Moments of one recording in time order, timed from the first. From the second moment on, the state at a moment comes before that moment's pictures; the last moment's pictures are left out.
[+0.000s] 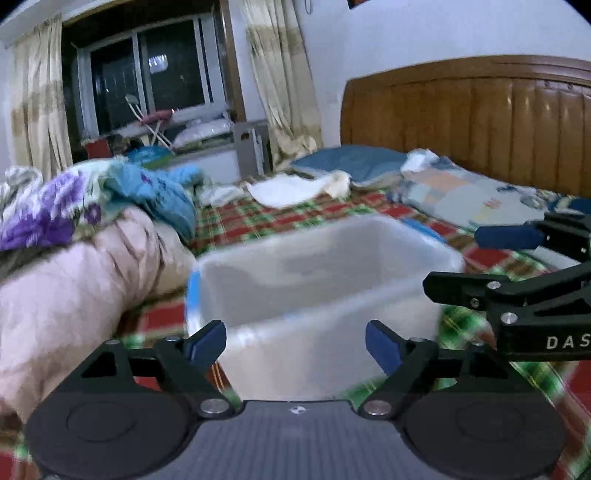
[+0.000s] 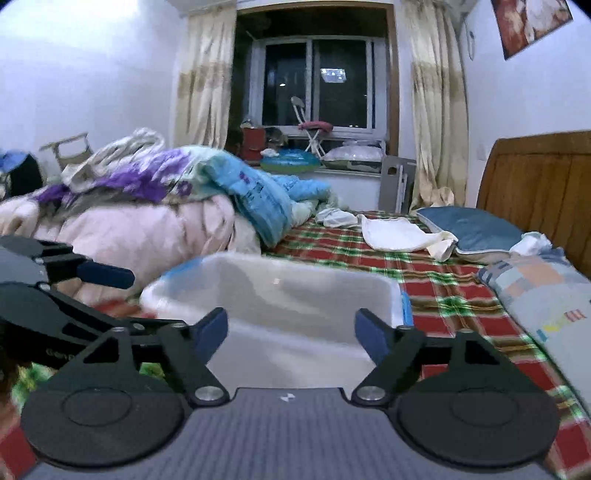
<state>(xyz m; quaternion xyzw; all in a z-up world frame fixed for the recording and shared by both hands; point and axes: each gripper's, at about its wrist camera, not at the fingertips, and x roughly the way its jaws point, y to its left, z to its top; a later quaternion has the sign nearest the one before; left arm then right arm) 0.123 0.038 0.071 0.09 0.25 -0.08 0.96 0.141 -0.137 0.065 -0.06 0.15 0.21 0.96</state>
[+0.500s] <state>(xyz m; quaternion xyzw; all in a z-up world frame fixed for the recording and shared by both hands) 0.056 -0.015 -0.032 0.13 0.32 -0.15 0.93 0.090 -0.170 -0.032 -0.09 0.26 0.20 0.94</state>
